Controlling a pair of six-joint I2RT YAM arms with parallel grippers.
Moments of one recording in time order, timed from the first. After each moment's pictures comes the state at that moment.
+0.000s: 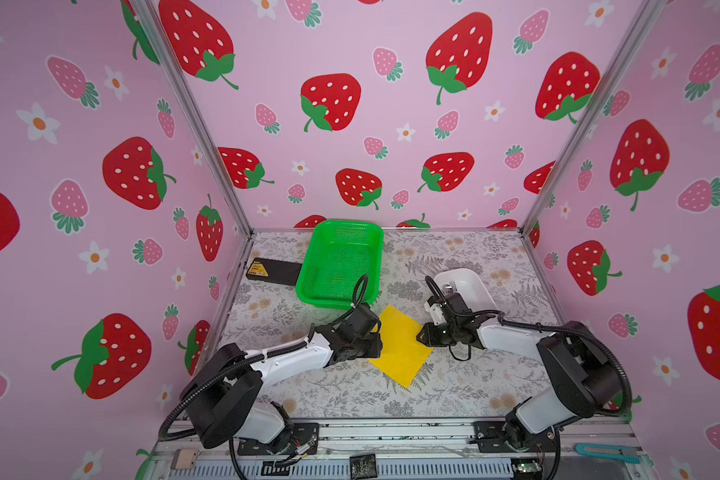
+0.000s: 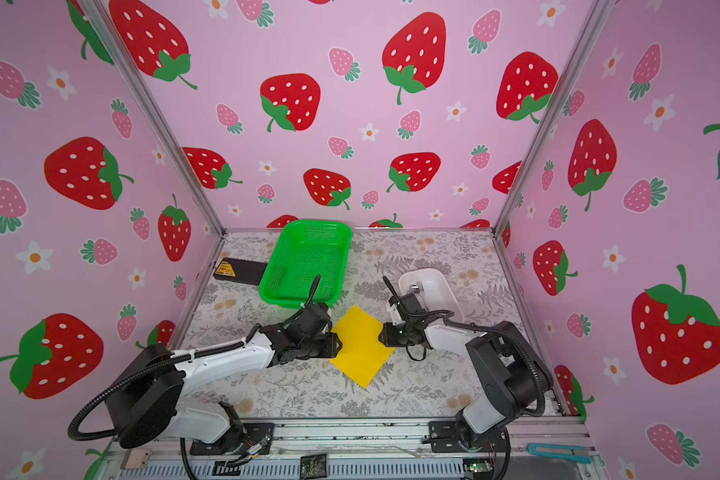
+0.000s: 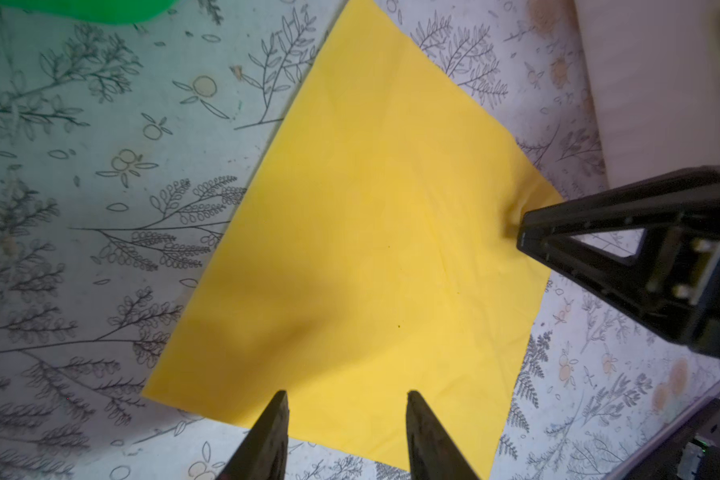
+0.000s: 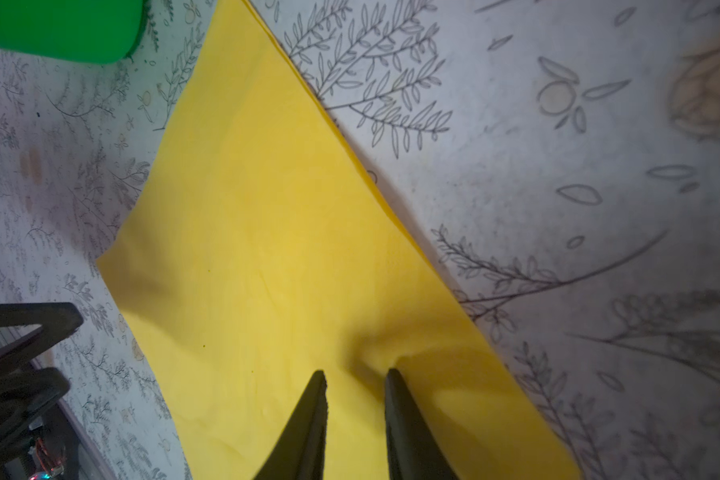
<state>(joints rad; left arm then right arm) -0.80 1.44 0.73 -0.29 0.04 -0.71 0.64 1.56 0.68 -0.15 -0.34 0.47</state>
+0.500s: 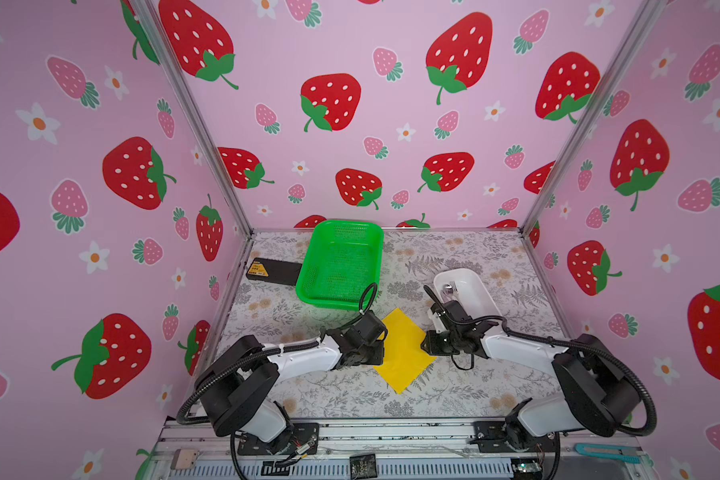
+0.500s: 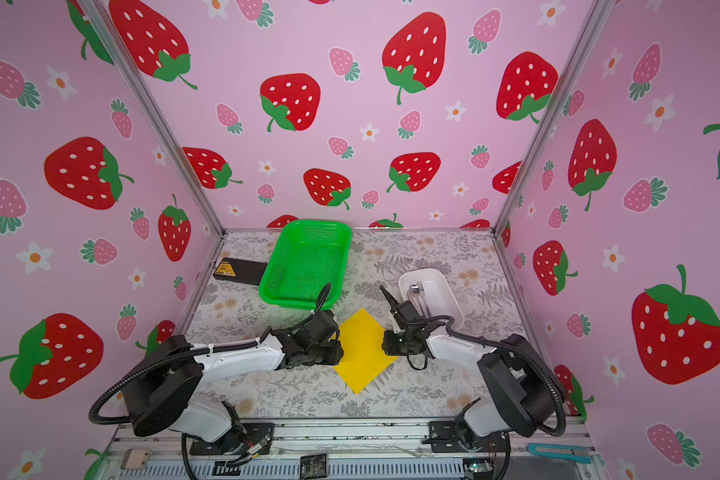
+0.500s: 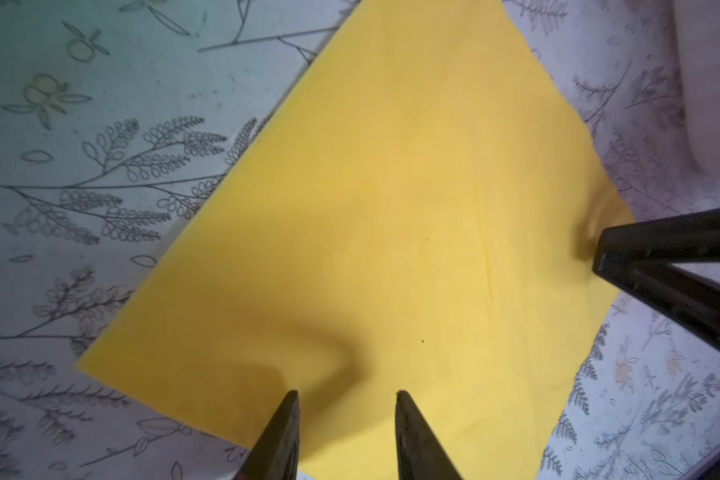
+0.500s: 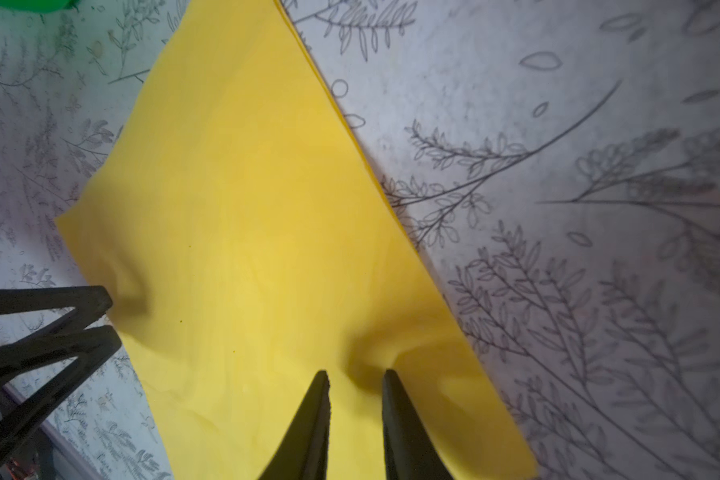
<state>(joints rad) -0.85 1.51 0.70 -0.25 0.01 -0.73 0.71 1.46 0.64 -0.25 -0.21 0.55</state>
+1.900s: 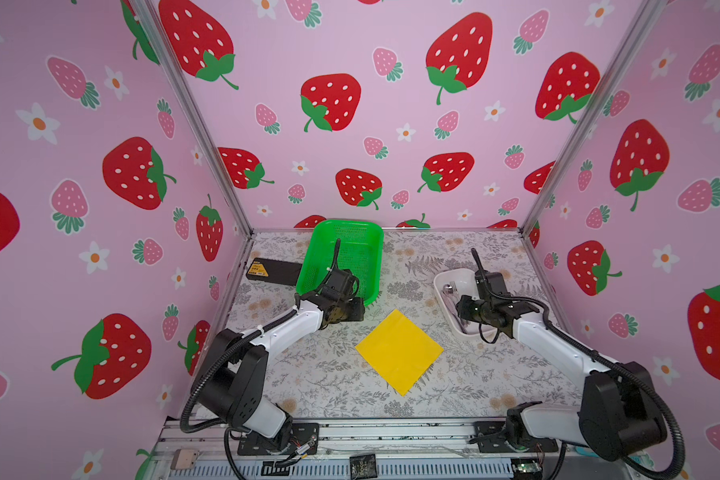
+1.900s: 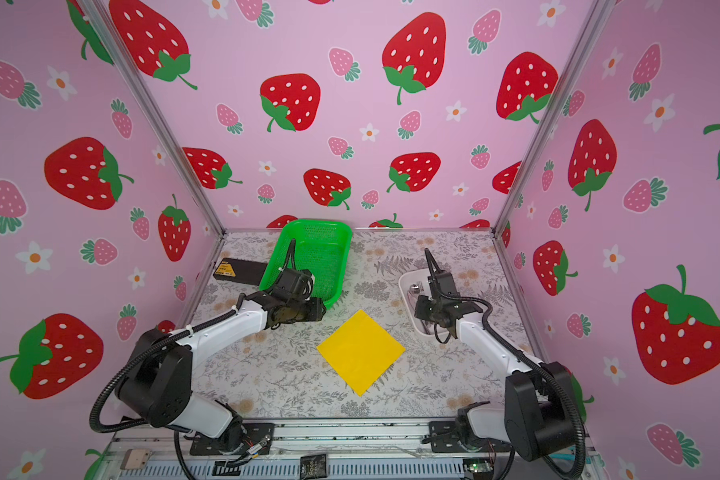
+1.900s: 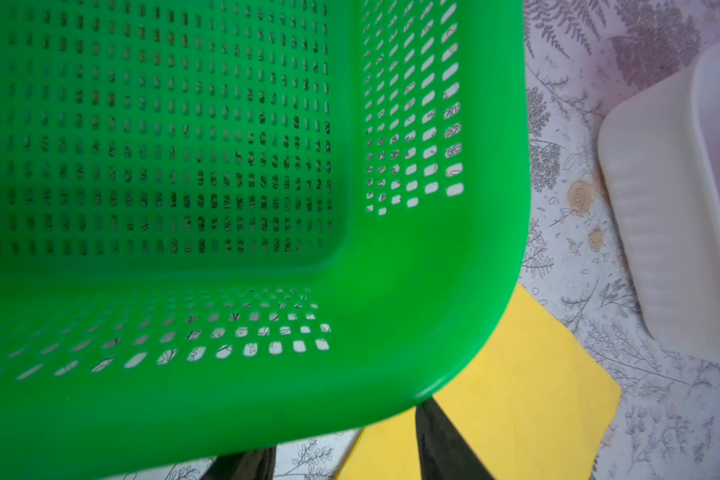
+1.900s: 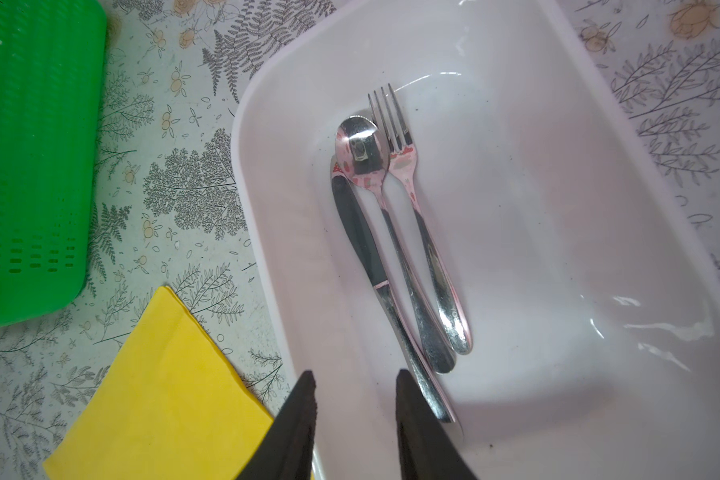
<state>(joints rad) -0.48 1.55 0.97 -0.41 0.08 -0.41 0.38 1.31 0.80 -0.40 -0.01 0.45</state>
